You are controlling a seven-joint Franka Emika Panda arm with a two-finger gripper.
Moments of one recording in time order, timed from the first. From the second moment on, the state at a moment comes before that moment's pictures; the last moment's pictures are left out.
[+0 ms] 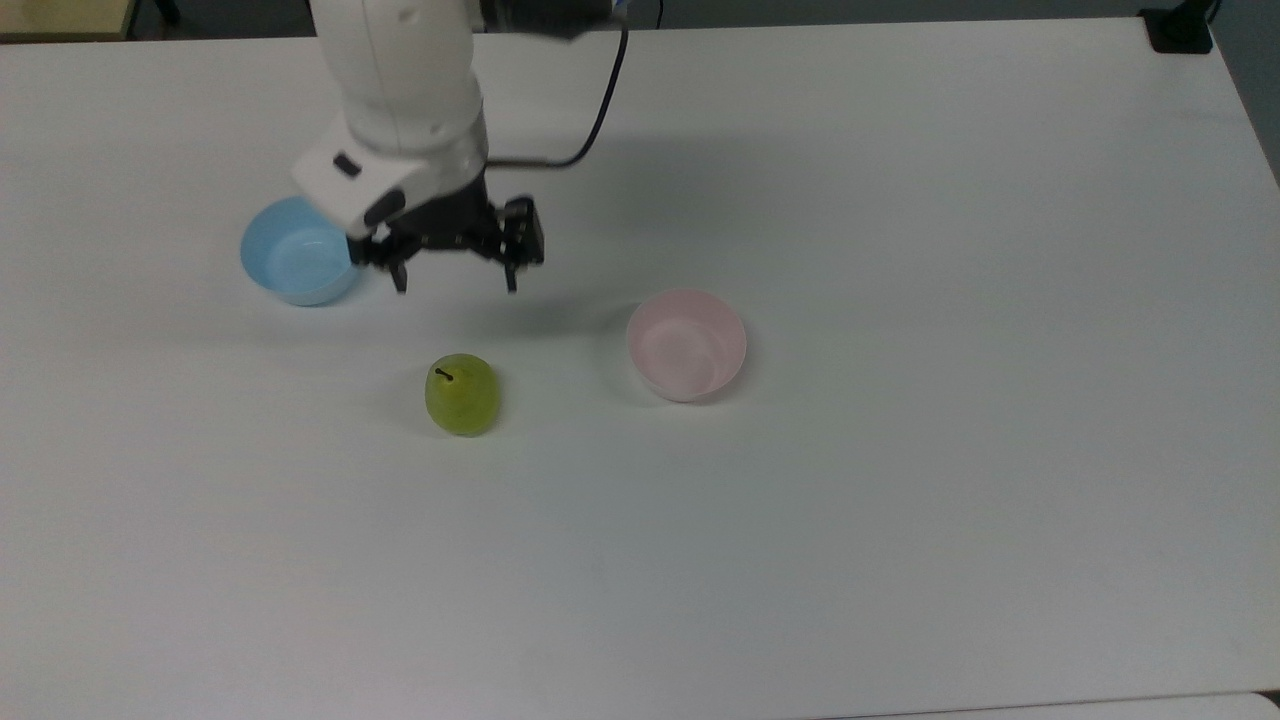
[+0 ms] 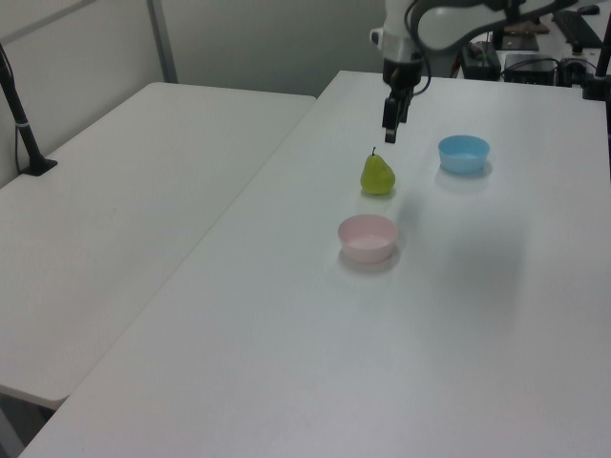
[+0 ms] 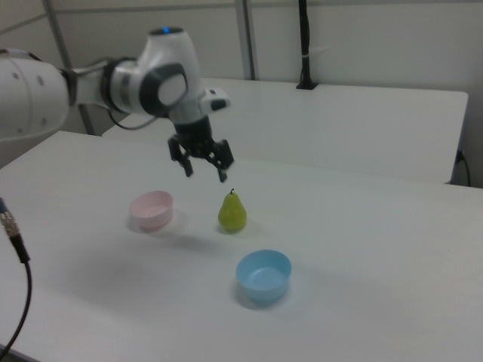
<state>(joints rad) -0.02 0.31 -0.03 -1.58 -0.03 1.96 -0.10</state>
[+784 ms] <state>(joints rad) 0.08 -0.02 -0.02 -1.64 -0.06 1.64 -0.05</state>
